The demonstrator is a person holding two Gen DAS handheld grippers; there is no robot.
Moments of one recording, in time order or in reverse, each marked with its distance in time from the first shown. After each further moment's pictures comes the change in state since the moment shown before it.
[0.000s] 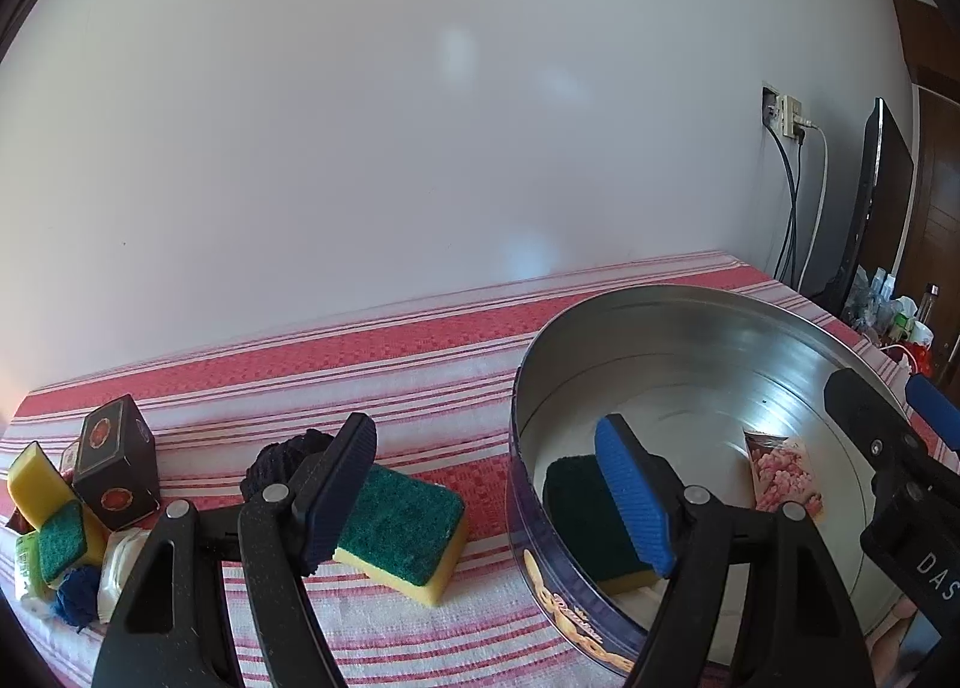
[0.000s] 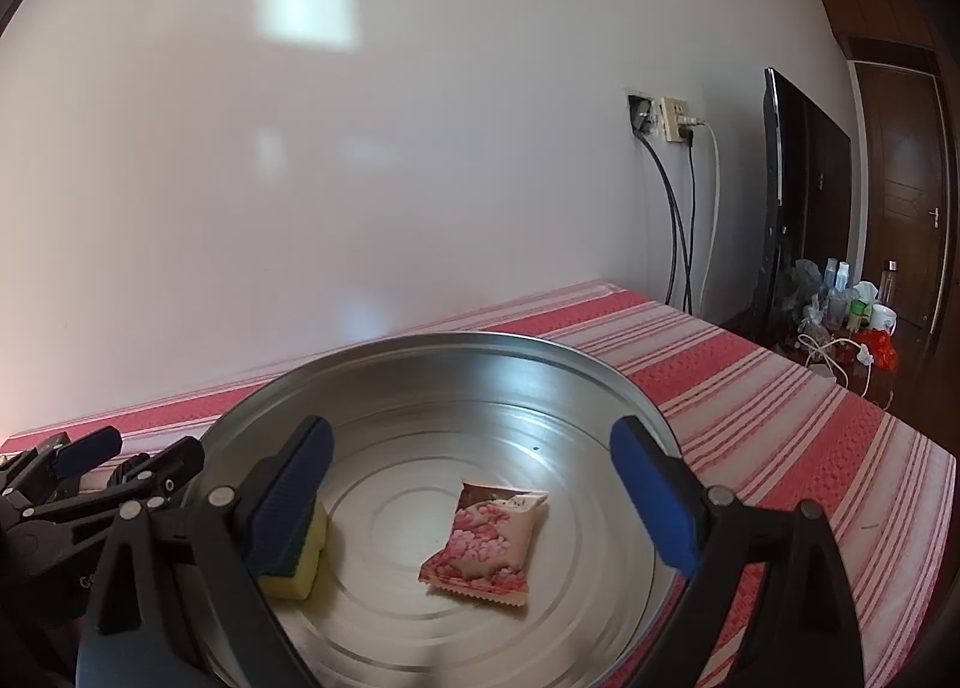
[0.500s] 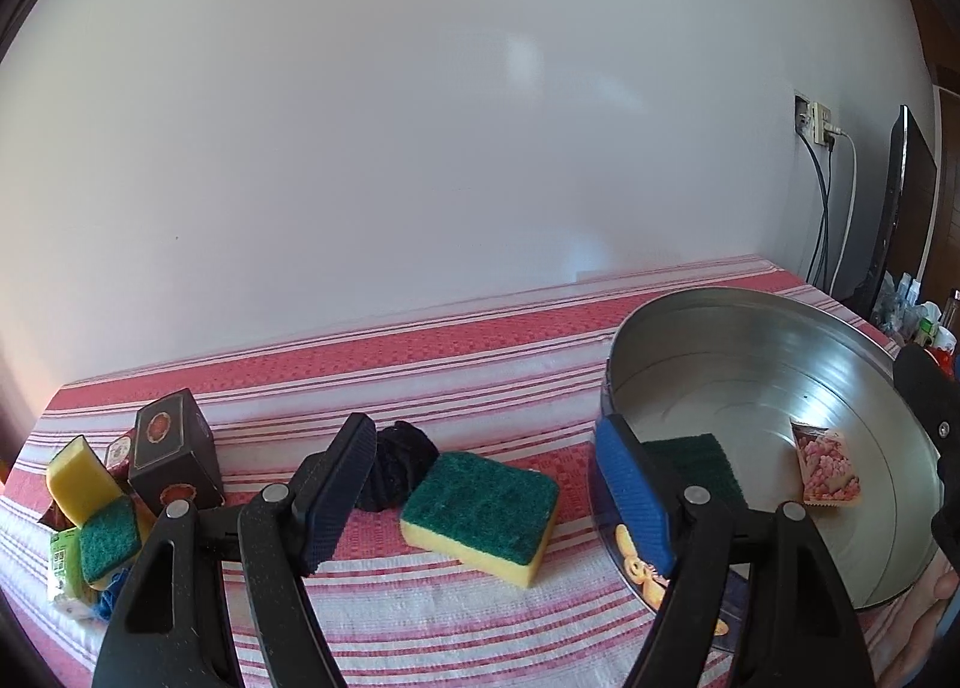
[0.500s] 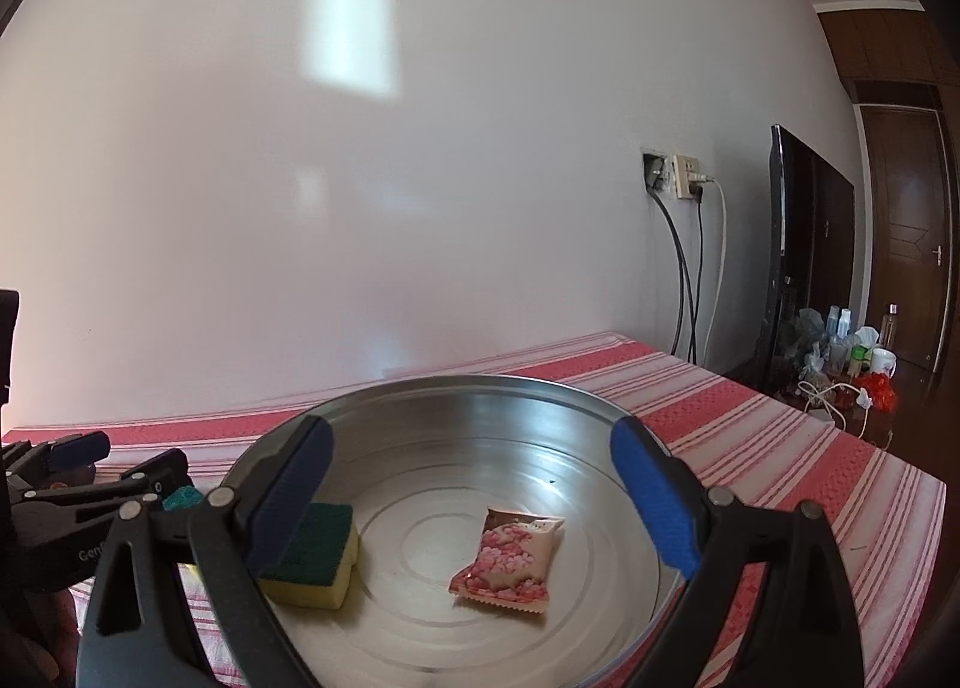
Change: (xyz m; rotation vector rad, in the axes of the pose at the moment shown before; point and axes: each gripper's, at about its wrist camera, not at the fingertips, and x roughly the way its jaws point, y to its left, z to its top) left arm -0.009 0.034 -0.005 -0.017 -0.007 0.075; right arm -0.028 0.019 -0.001 -0.059 -0.122 0.019
